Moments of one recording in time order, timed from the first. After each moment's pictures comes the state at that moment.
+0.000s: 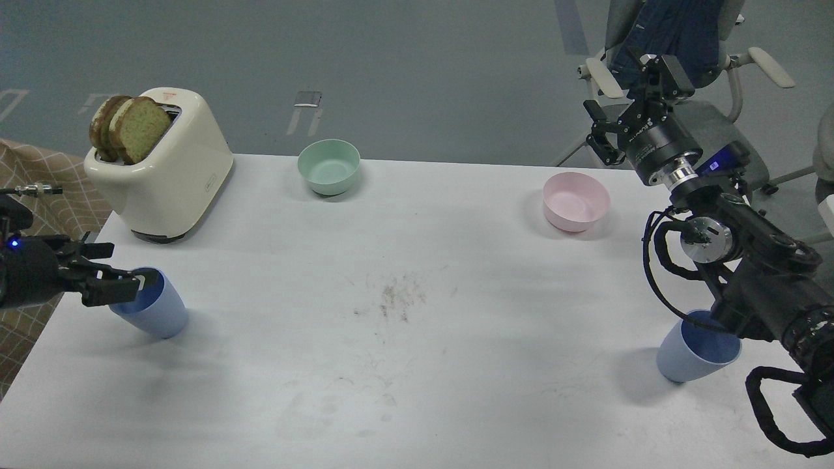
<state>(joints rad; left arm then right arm) -0.70 1.25 -0.22 -1.26 1.73 -0.13 -0.49 0.91 -0.16 0.71 0.39 -0.34 0.49 0.49</state>
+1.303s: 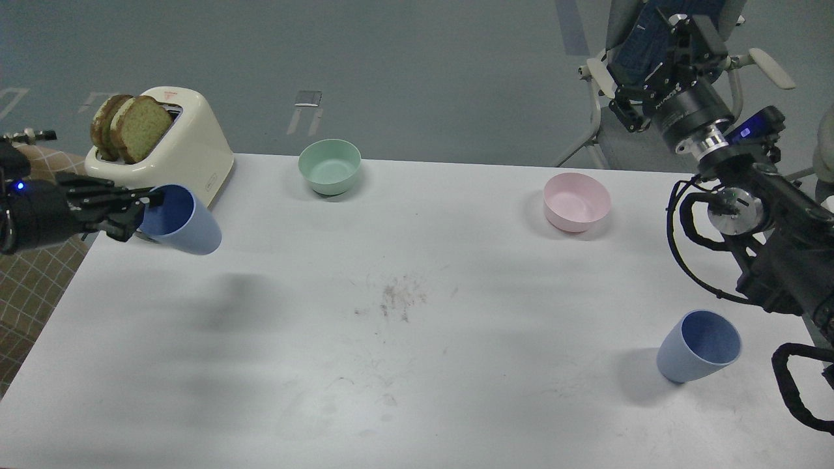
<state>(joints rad) -0.99 1.25 -0.19 -1.40 1.74 -0.07 -0.49 1.04 -0.24 0.71 0.42 -0.34 0.49 0.49</state>
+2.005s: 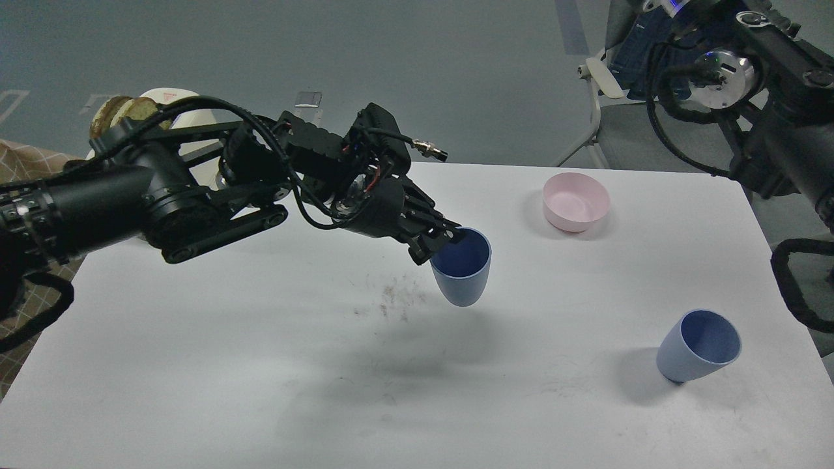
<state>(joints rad) -1.23 0.37 -0.18 -1.20 1.96 -0.46 -0.49 1.35 -0.17 0.51 0.40 -0.34 0.49 0.49</state>
